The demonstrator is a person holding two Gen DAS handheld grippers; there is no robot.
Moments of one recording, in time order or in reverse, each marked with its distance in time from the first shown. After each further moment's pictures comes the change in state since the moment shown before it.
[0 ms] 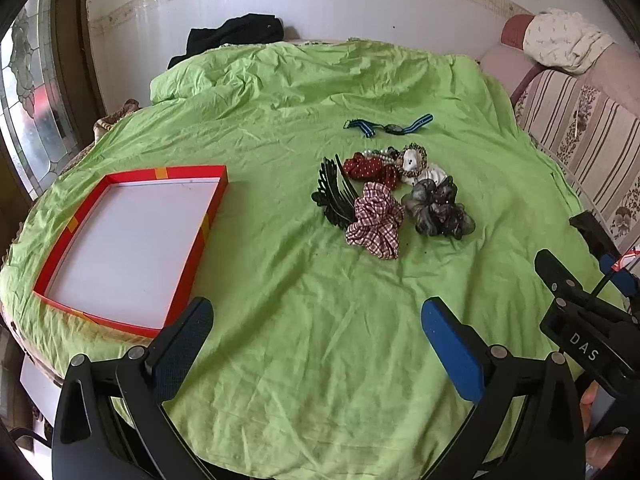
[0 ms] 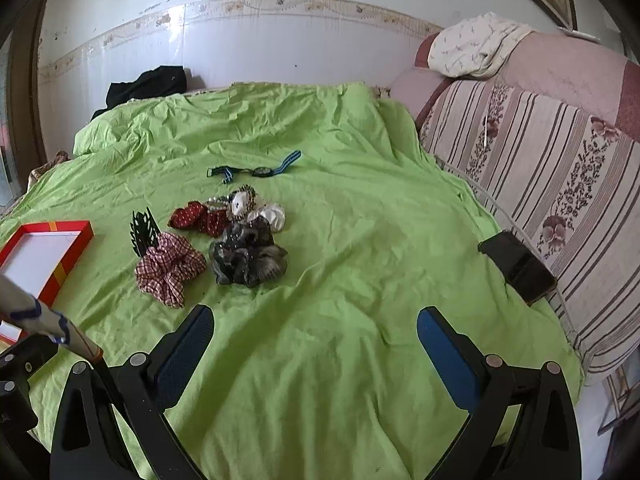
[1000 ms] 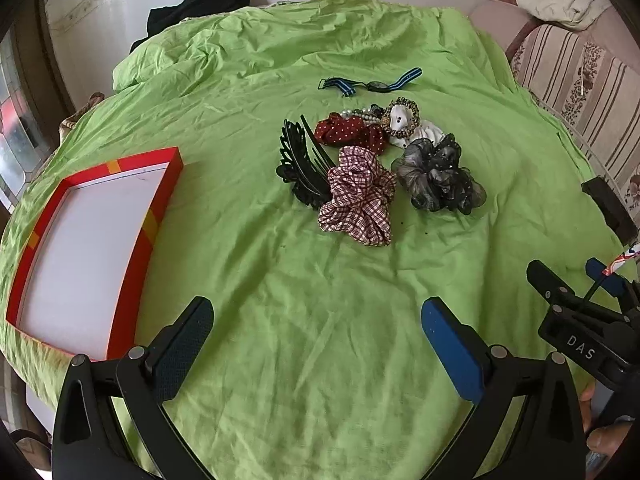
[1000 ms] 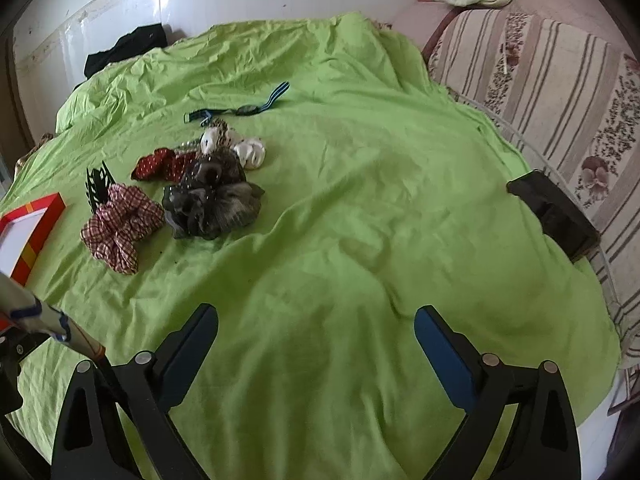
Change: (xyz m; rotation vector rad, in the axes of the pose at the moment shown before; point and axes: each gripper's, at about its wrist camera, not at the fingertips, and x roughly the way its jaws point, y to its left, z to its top) left arm 0.070 -0.022 0.012 0.081 0.121 -0.023; right arm 0.079 -0.022 -0.019 0.039 0.195 0.053
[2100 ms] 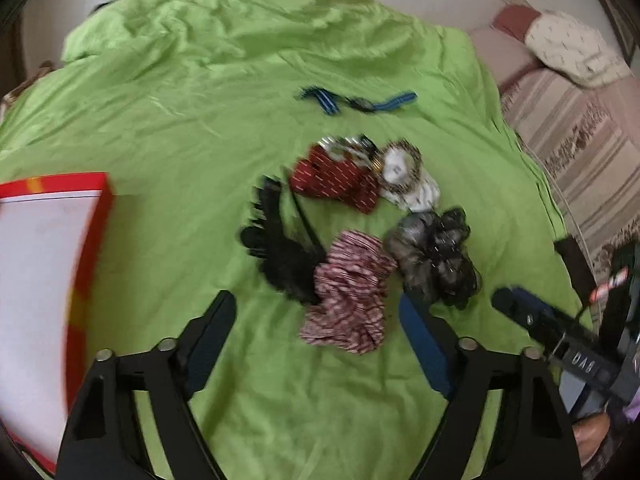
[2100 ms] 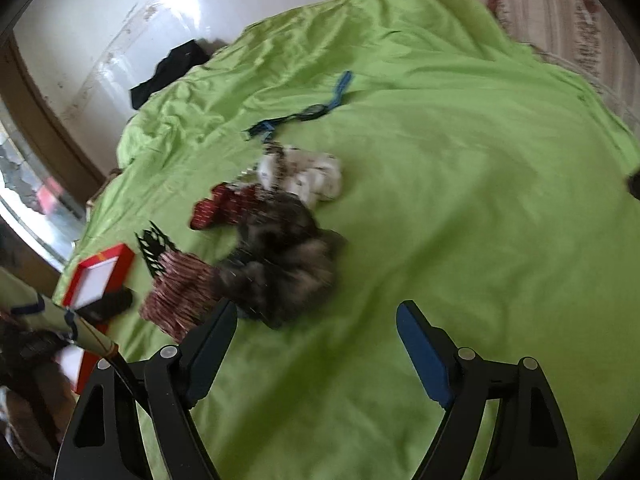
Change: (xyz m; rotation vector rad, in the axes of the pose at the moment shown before) left arm 0.068 0.025 0.078 -0.076 0.054 -0.268; right arm 0.060 -0.001 0.063 0.112 0.070 0.427
